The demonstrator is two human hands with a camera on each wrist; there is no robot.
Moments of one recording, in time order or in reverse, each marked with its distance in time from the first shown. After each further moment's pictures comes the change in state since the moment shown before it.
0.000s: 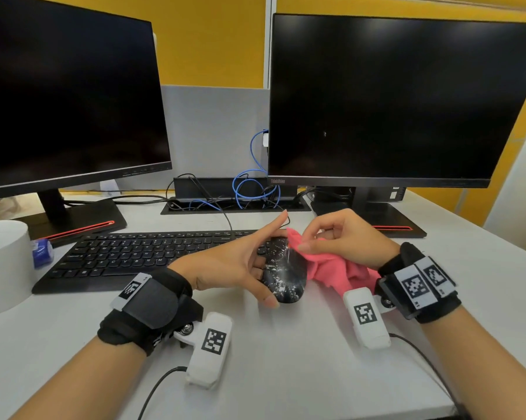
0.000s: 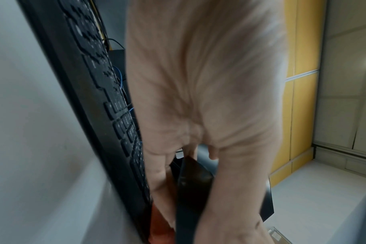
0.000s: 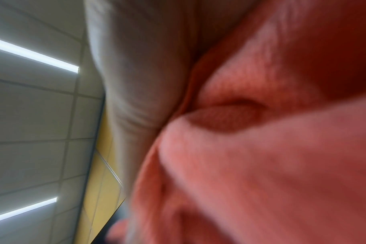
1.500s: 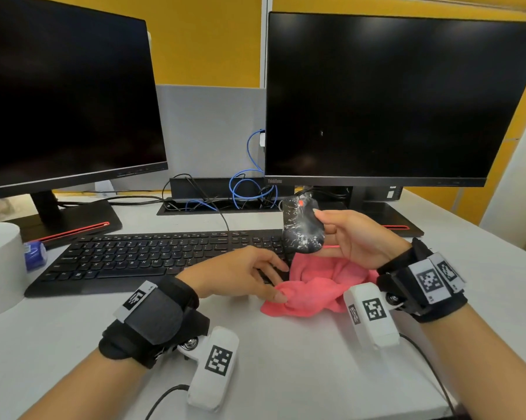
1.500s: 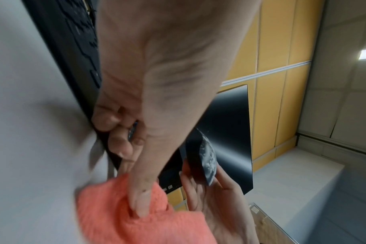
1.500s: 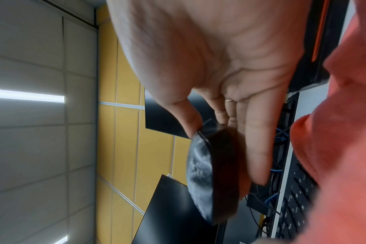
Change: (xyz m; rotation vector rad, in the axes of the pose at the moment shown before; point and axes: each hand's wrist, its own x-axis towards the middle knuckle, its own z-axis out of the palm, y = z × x) left_hand 0.014 -0.011 0.005 0.295 0.103 -0.151; right_hand 0.007 -0.006 -0.002 0.496 0.145 0.428
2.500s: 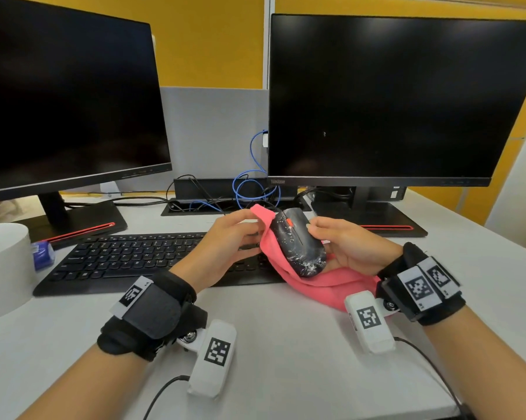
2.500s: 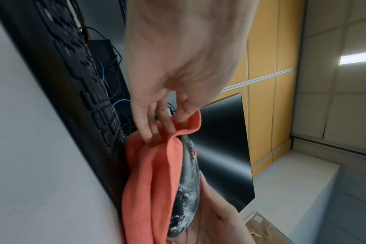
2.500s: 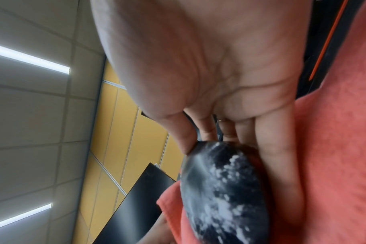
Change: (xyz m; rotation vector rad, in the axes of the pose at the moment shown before) left_hand -0.002 0.013 -0.013 -0.683 0.496 0.026; right_hand 0.001 0.013 0.006 -0.140 -0.146 -0.034
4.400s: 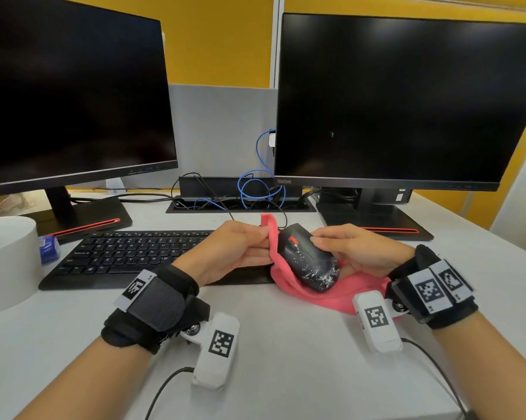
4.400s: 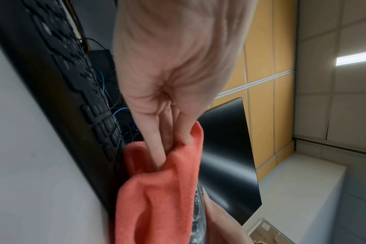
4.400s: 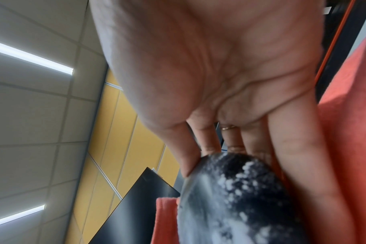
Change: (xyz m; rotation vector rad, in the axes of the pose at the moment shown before) left_hand -0.001 -0.001 -0.009 0.004 -0.136 -0.153; right_hand -0.005 -0.001 -0.004 -0.181 -0.018 0.086
